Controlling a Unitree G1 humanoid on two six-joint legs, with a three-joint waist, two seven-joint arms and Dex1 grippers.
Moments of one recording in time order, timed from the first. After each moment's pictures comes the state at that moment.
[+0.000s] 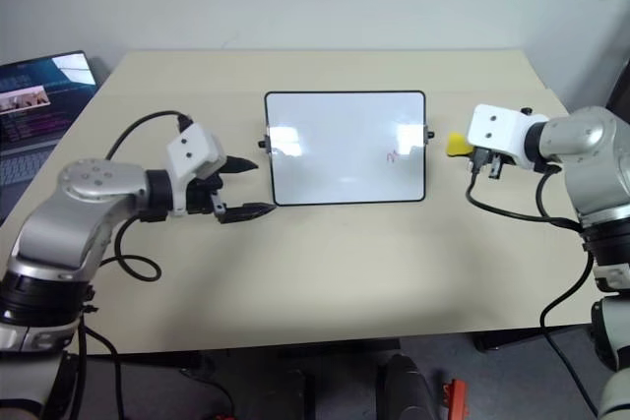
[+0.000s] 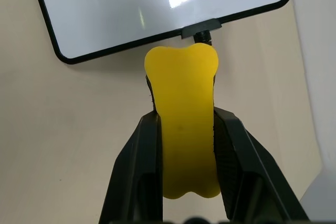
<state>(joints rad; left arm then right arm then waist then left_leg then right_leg) -0.57 0.88 -0.07 -0.15 -0.30 0.61 -1.02 -0.85 -0.91 0.21 0.27 -0.21 0.13 1.07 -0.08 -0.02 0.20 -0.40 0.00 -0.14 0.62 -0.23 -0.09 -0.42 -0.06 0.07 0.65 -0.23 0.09</state>
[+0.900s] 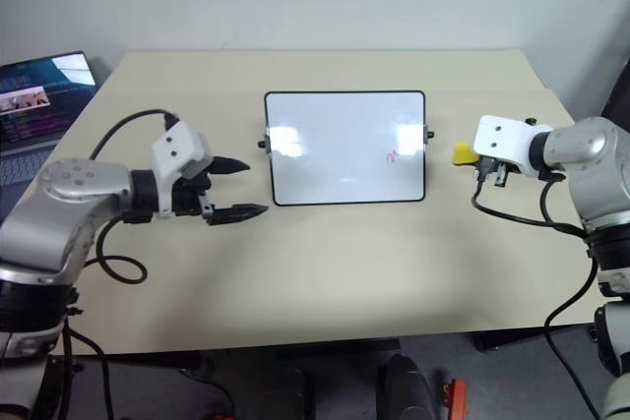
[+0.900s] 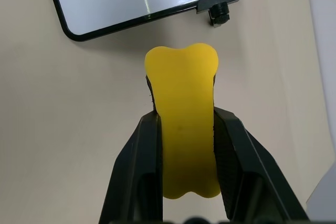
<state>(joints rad) -0.56 0.92 -0.03 -0.16 -0.33 0.65 -1.03 -0.84 -0.92 0.21 0.33 -0.21 0.08 1.05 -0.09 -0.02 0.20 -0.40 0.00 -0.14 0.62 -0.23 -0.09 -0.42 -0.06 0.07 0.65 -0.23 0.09</state>
